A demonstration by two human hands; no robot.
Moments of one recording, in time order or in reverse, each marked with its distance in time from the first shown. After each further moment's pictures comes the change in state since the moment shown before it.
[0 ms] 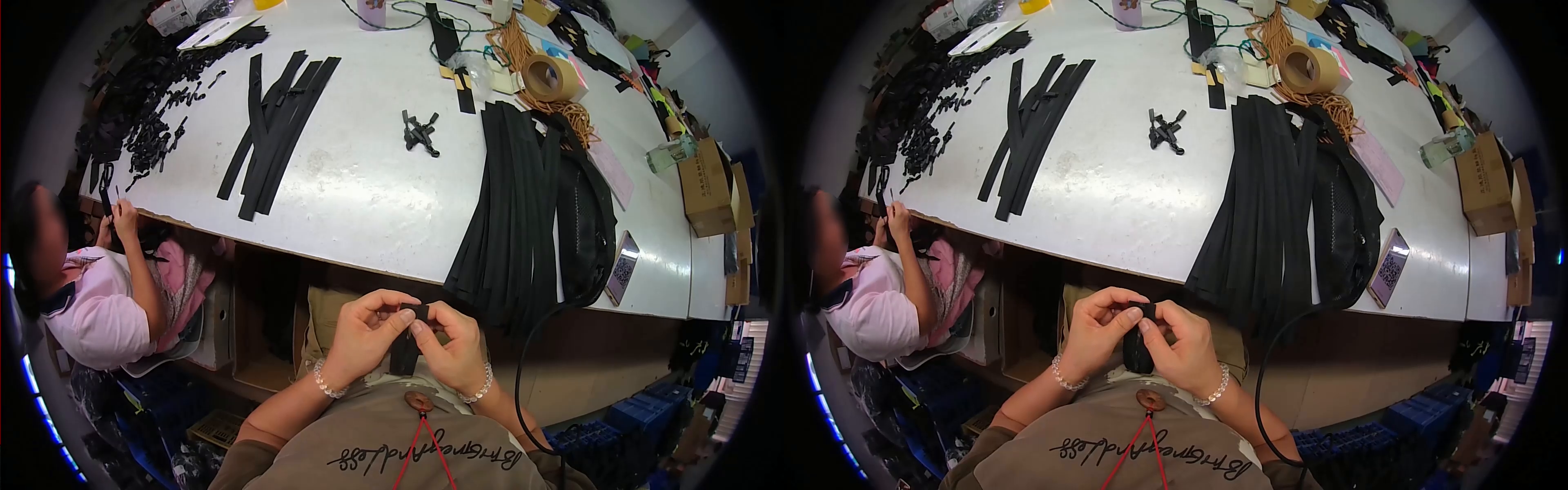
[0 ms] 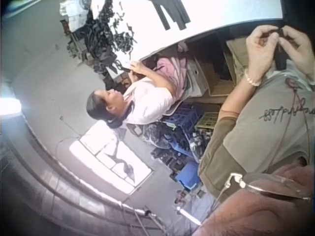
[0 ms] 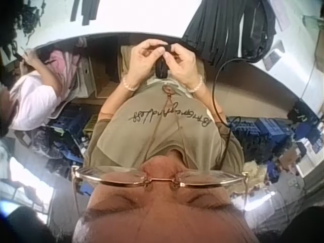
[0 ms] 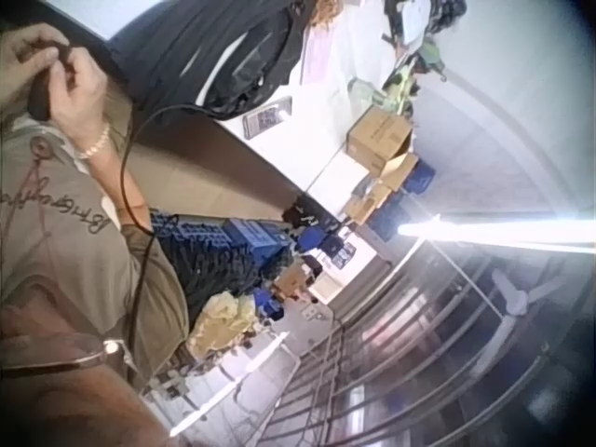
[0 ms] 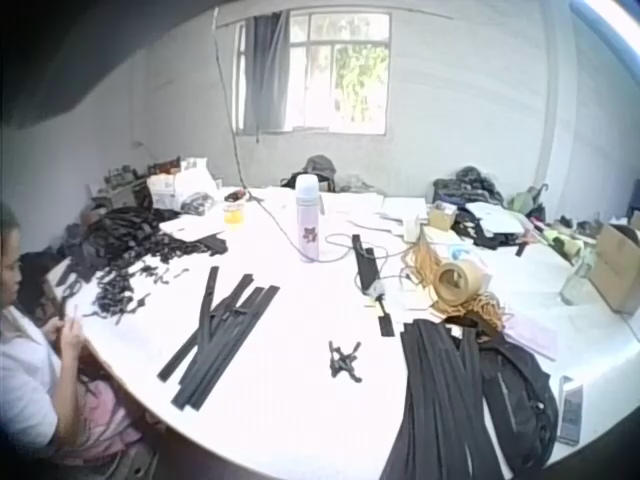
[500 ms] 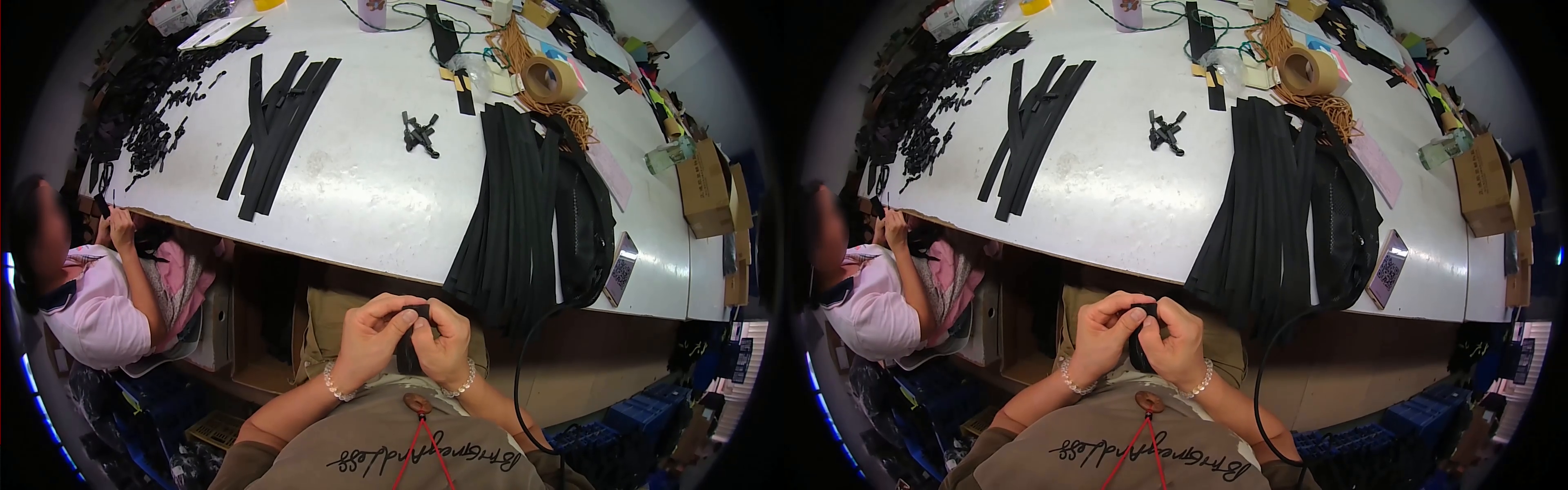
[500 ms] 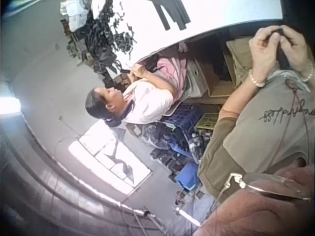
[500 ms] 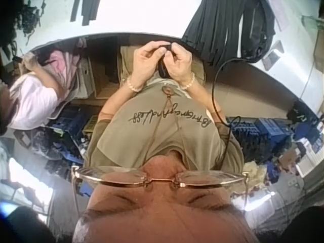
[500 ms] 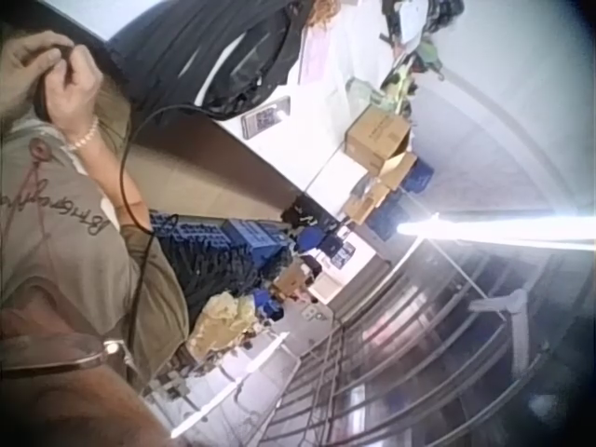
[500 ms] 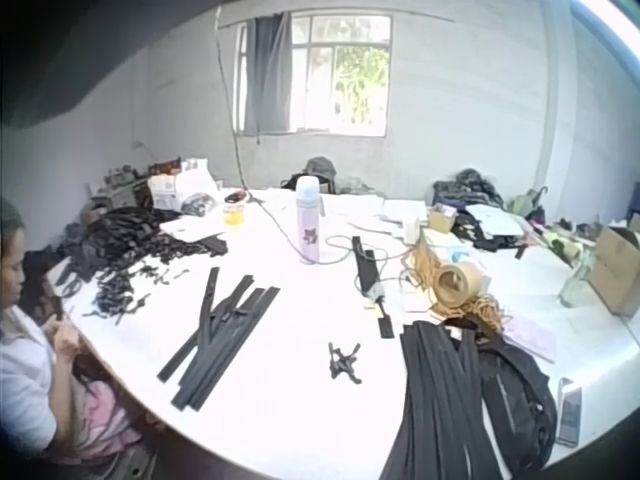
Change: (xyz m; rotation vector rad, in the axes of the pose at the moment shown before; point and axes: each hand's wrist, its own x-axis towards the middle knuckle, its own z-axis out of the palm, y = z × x) left_hand 0.001 -0.015 0.006 0.048 0.033 0.129; right_hand 0.005 0.028 0.020 -0.035 0.208 -0.201
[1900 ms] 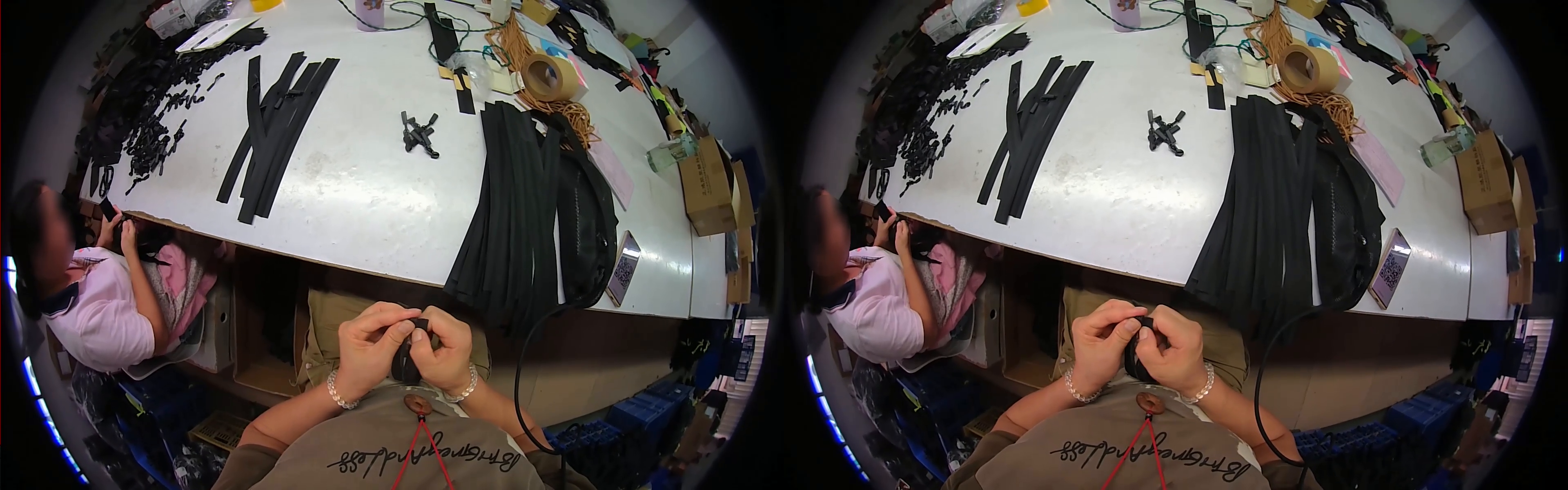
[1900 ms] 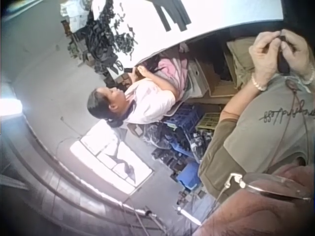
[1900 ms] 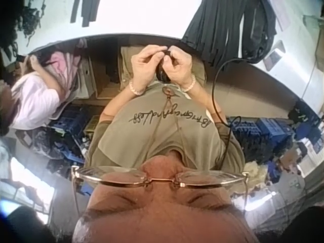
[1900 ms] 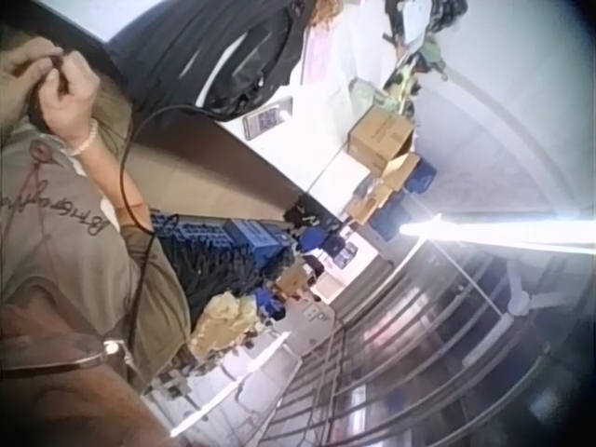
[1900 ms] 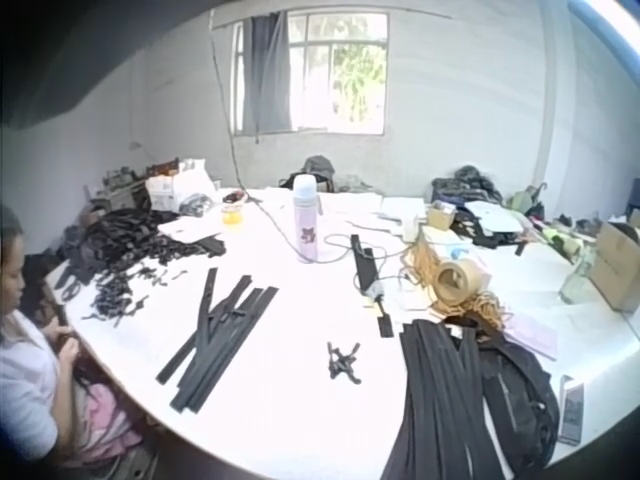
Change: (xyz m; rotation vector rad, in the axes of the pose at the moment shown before) left_hand -0.009 0.001 0.002 0.130 0.084 0.175; right_hand -0.005 -0.004 -0.006 0.142 -0.084 0.052
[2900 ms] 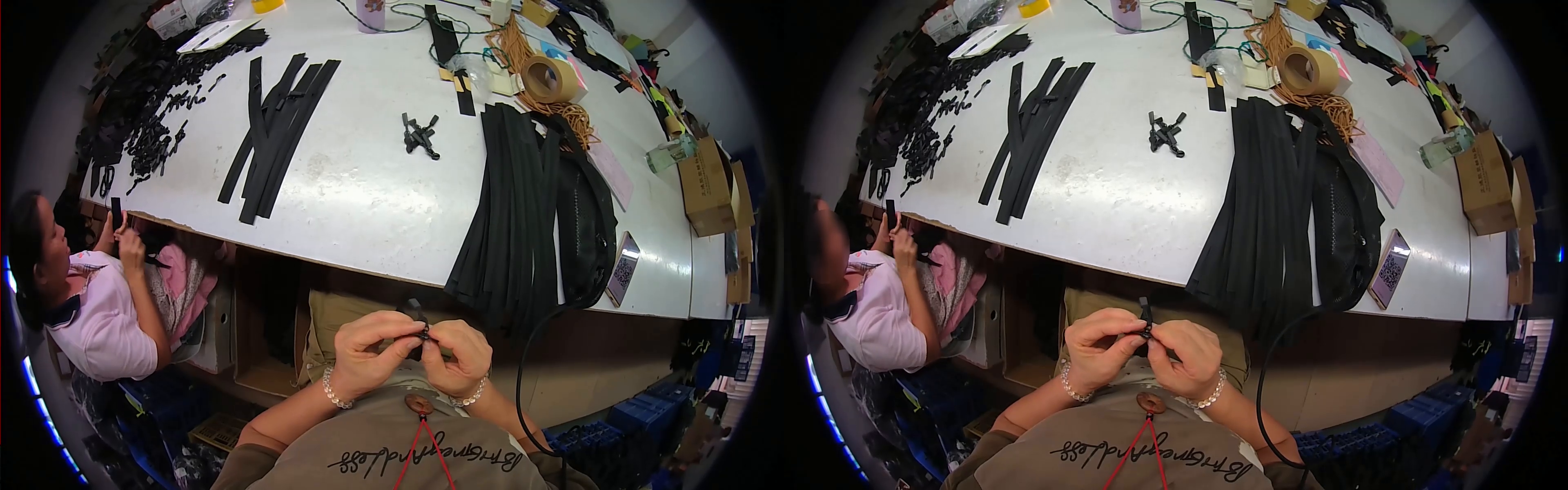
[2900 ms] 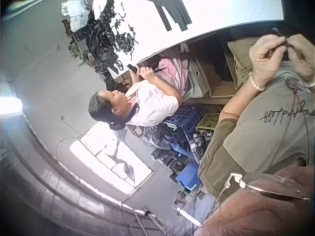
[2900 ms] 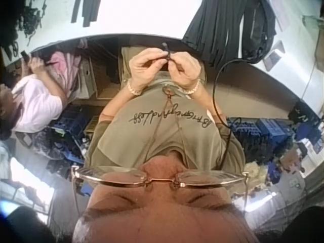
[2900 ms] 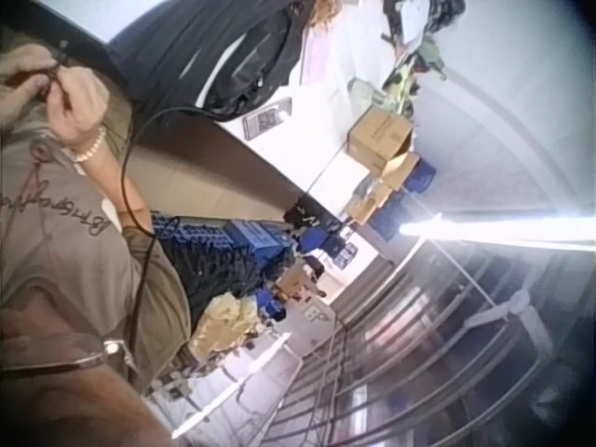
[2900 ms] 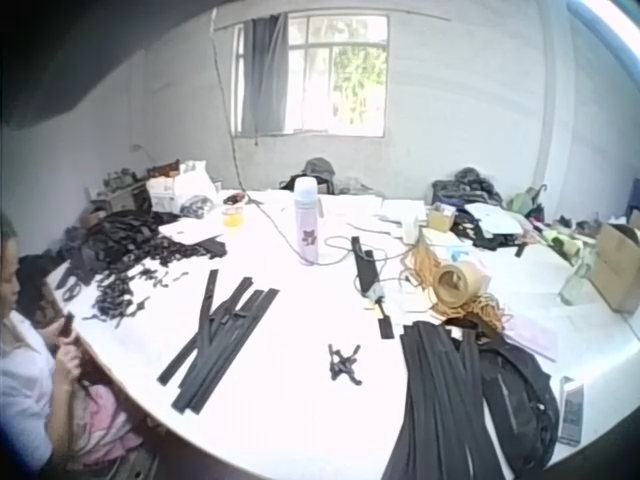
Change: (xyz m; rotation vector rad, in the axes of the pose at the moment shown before) left_hand 0.002 0.011 -0.010 0.100 -0.131 0.190; right_hand 0.000 -0.011 -0.008 -0.325 0.163 -0.499
